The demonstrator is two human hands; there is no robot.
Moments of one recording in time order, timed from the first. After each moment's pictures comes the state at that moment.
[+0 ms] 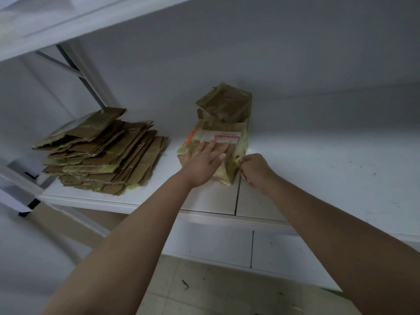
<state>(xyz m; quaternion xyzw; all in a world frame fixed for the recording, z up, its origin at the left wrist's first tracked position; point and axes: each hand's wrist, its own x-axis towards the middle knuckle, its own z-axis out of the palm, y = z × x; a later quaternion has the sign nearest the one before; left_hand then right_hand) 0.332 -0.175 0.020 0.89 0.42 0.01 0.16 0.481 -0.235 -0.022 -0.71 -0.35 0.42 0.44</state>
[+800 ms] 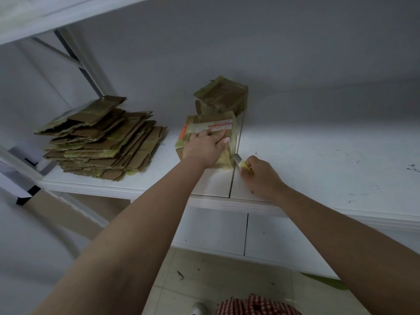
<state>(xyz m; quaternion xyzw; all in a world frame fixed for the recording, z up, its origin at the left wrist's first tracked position) 0.355 -0.194 0.027 0.86 0.50 0.01 0.04 0.481 -0.310 -0.030 -0.72 -0.55 0.26 0.32</state>
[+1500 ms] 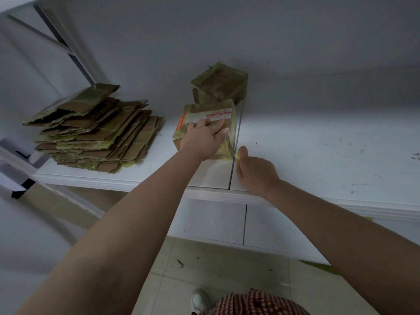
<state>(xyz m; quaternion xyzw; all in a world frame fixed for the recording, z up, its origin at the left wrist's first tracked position) 0.351 -0.185 0.020 0.87 0.48 0.01 0.04 0.468 -0.300 -0.045 -0.74 -0.66 0.06 0.15</state>
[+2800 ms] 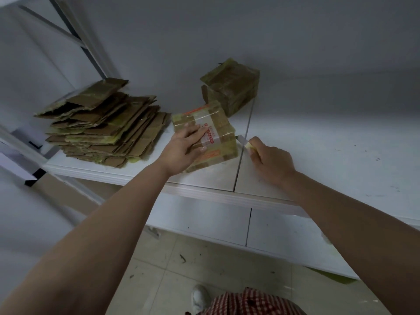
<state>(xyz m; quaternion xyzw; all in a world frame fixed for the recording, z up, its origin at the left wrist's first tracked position) 0.270 -0.173 0.004 0.89 0.39 0.15 0.16 0.507 -0.282 -0.045 -0.71 -0.66 0.05 0.22</state>
